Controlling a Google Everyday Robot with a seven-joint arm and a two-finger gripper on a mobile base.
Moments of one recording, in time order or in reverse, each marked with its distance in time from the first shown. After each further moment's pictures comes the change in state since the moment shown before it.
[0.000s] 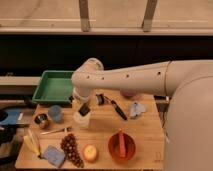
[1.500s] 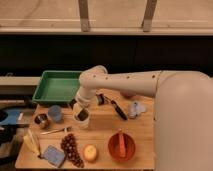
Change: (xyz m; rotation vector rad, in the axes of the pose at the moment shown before) arm 0.005 0.004 0.060 -0.209 -0.021 -0.020
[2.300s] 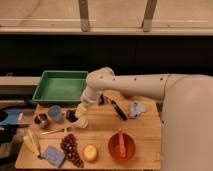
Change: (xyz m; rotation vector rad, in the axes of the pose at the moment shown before) arm 0.020 -0.009 -0.008 -0.006 -0.030 0.048
